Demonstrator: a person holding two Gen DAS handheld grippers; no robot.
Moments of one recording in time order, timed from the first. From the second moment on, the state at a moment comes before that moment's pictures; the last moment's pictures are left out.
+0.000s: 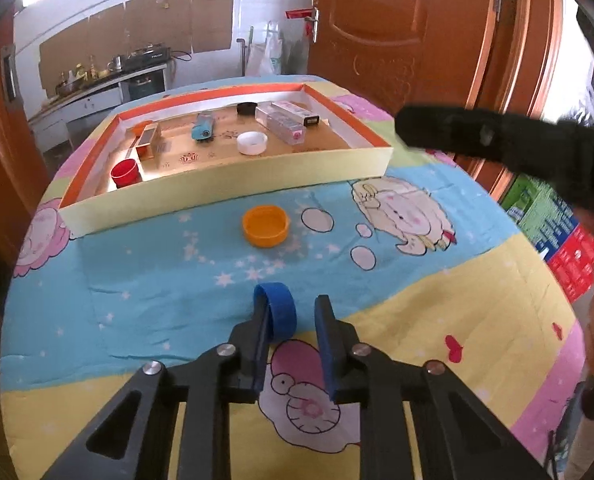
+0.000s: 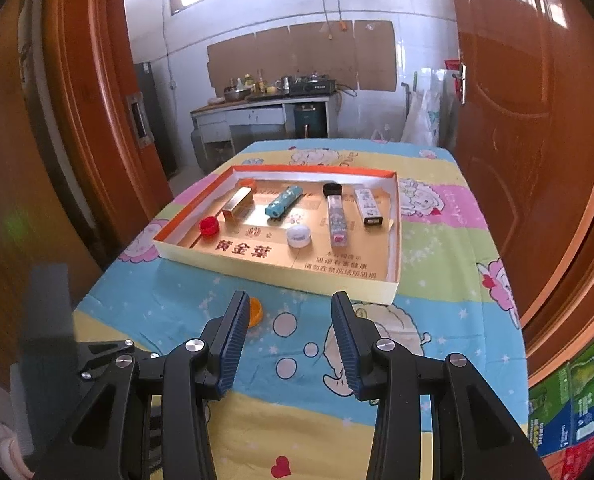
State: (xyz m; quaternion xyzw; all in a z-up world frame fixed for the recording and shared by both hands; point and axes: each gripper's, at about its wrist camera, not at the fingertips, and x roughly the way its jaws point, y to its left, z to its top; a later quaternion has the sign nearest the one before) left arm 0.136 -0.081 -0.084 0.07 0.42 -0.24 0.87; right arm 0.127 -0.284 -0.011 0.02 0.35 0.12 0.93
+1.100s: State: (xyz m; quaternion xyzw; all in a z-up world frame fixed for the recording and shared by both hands) left arm 0.136 -0.005 -0.052 0.01 0.38 -0.19 0.91; right arm 0.195 -0.197 -0.091 -0.06 0.44 0.14 0.88
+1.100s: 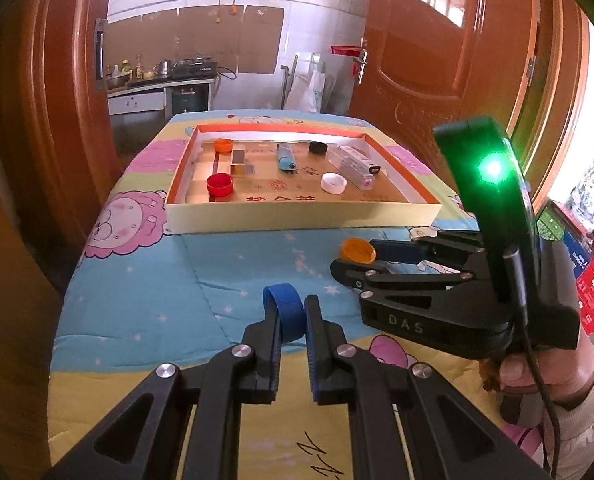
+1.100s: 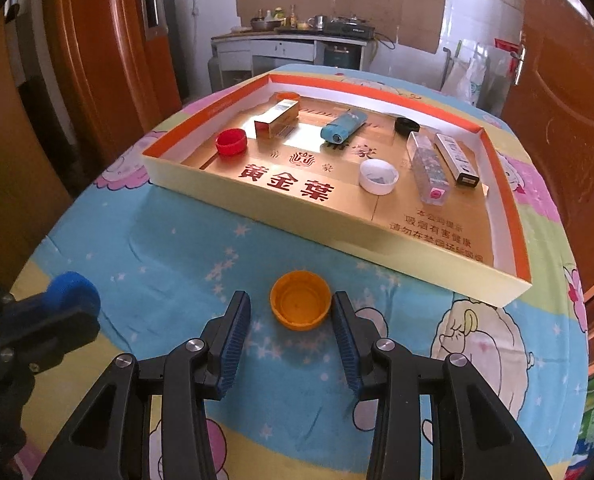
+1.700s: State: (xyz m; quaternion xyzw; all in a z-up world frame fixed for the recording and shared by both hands) left arm 0.134 -0.005 -0.052 0.01 0.37 -0.18 0.91; right arm 0.187 -0.197 -0.083 -0.07 0.42 0.14 0.89
